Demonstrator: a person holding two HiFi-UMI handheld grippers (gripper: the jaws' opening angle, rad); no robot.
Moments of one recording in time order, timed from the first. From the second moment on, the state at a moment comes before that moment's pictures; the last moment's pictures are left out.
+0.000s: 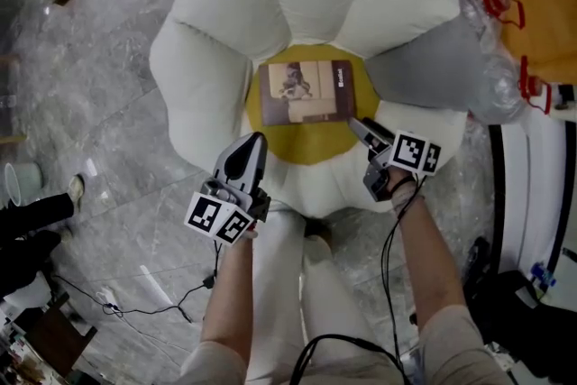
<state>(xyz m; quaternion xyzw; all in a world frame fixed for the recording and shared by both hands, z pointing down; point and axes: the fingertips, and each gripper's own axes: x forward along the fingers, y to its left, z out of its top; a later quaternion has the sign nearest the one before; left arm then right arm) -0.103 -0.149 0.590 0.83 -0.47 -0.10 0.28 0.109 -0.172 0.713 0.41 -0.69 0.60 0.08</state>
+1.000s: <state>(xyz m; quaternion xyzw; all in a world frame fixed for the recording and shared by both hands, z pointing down) -0.082 -0.117 0.448 0.85 -0.45 -0.10 0.25 0.091 -0.126 0.500 0.36 -0.82 0.45 0.05</state>
